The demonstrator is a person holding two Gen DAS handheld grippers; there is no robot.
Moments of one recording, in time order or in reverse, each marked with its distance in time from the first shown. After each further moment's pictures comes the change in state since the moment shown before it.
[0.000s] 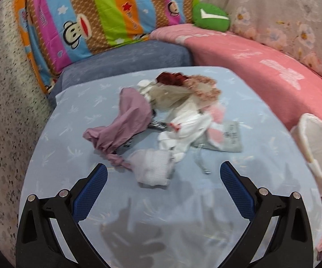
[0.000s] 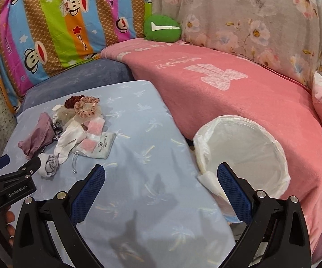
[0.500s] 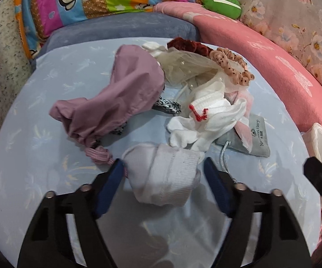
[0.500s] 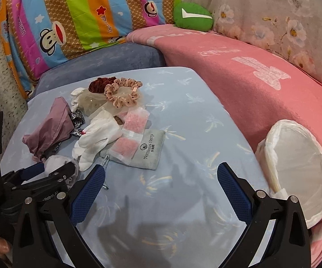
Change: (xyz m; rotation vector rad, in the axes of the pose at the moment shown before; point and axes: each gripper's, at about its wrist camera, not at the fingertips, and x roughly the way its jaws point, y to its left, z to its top) left arm 0.065 0.026 -0.003 -0.115 0.138 -0.136; right arm 0.080 0.085 0.011 -0.059 0.075 0.112
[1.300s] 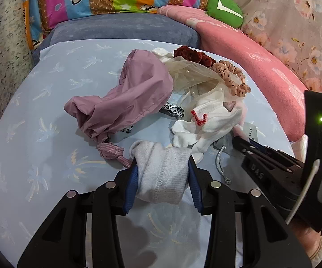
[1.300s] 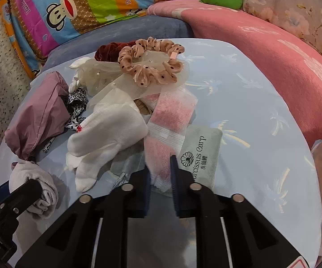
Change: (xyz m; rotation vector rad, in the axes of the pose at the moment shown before) left arm -0.018 0.017 0.008 -0.059 -0.026 -0.044; right arm 0.090 0.031 0.012 -0.031 0.138 0.107
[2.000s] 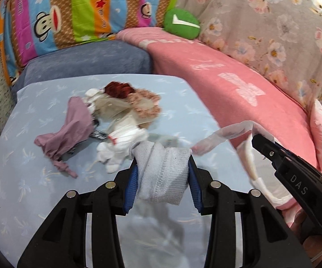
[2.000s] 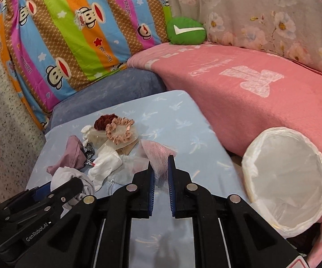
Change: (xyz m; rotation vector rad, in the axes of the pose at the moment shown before) left arm -0.071 -0.113 -0.001 0.153 -0.113 -0.138; right arm -0.184 -0.100 -0.019 0.168 -0.279 -0.017
